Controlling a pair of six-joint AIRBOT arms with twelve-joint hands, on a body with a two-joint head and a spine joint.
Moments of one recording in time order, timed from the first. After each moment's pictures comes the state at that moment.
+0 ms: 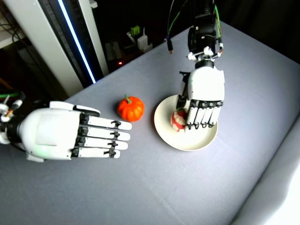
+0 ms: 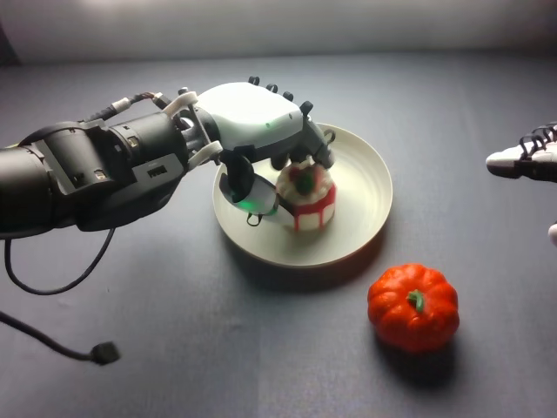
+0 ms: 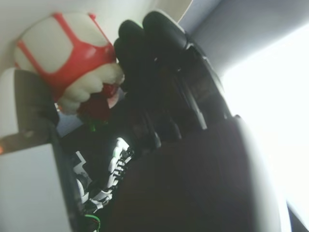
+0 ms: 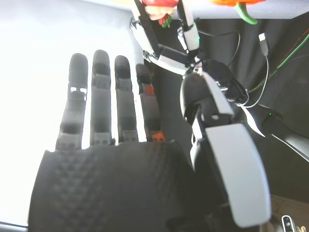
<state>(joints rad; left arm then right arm) 0.43 -1.39 1.55 0.40 -0.40 0.53 -0.97 -0.87 1.18 -0.19 1.04 -0.45</state>
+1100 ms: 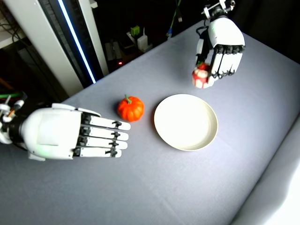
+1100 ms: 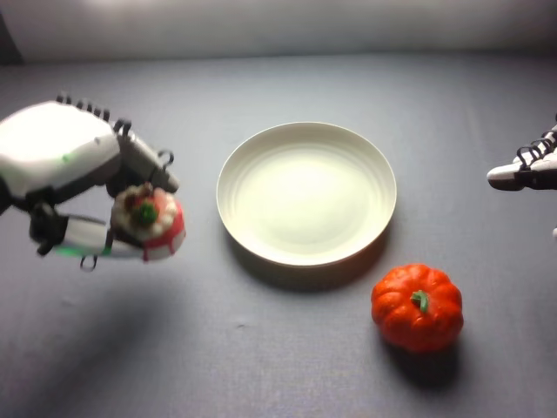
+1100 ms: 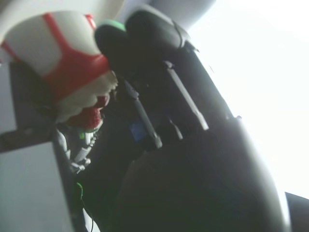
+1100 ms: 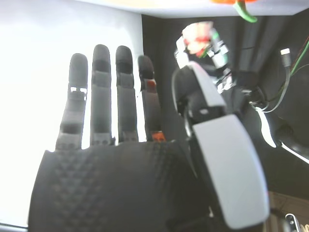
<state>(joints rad) 0.78 -0.91 1.15 0.03 -0.78 0.74 -0.97 -0.87 1.19 -0.20 1.04 -0.42</state>
